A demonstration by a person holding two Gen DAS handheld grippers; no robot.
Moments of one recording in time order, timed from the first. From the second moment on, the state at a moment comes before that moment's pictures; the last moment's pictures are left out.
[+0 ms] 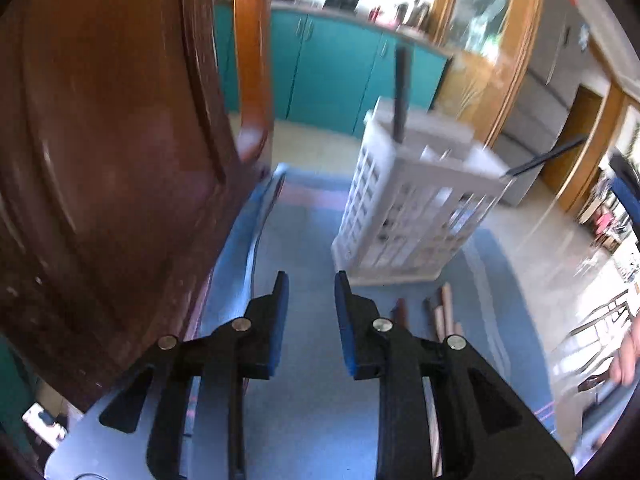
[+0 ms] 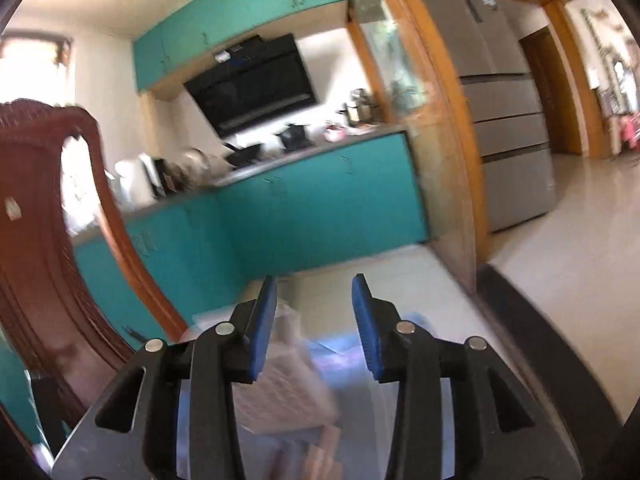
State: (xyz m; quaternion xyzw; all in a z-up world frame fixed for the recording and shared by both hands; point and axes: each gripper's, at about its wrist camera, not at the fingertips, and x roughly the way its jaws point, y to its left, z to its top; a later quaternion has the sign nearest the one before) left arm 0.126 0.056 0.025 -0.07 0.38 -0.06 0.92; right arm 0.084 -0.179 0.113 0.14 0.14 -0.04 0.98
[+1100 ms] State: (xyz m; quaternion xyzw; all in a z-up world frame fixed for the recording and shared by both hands) left arm 0.116 0.003 -0.036 0.00 0.47 -0.09 0.88; right arm 0.133 -0.152 -0.031 0.08 0.47 -0.01 0.88
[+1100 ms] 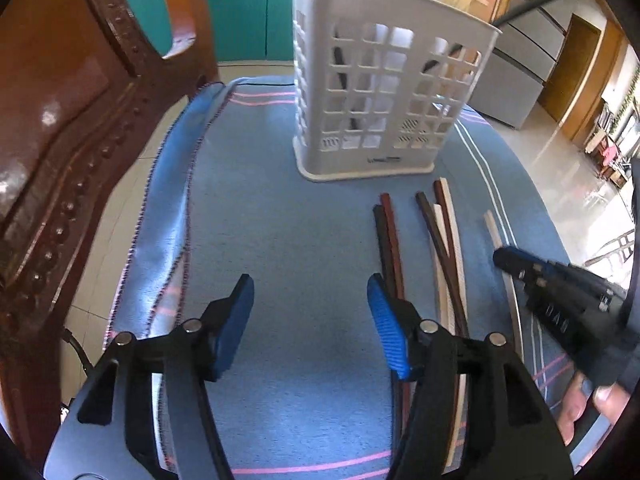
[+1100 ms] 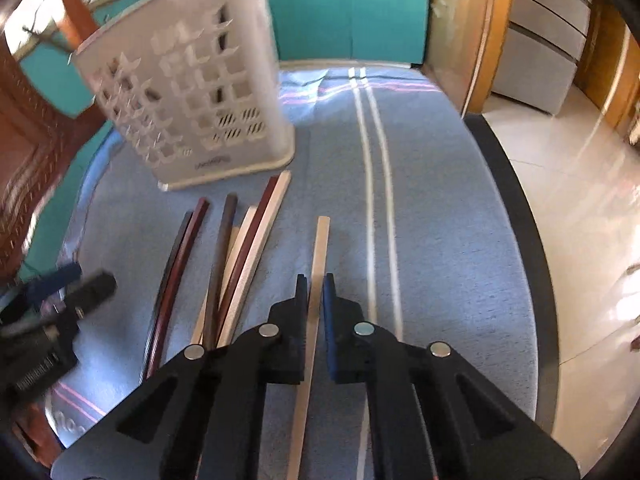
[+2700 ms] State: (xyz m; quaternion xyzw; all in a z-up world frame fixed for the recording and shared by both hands) left arm 0.148 0.049 -0.053 -0.15 0.51 -0.14 0.84; right arm 0.127 -0.157 -0.032 0.10 0.49 0.00 0.87
